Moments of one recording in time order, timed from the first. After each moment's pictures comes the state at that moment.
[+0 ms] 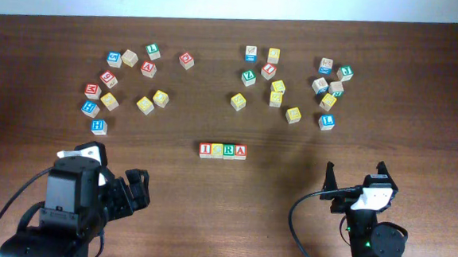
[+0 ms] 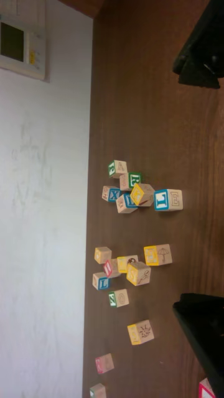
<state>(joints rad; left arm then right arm) -0.15 0.76 1.06 -1.24 -0.04 -0.45 0.03 0.01 0.01 -0.08 0.03 -0.01</state>
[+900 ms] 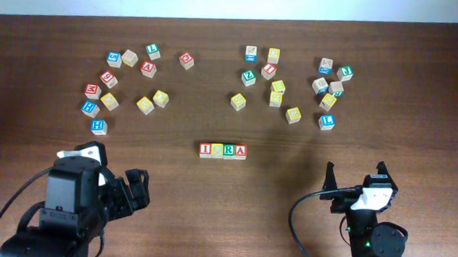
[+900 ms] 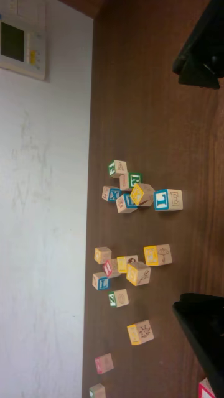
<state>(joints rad) -0.15 0.76 1.06 -1.24 -0.04 -0.45 0.03 0.01 0.01 -0.07 0.03 -0.01</state>
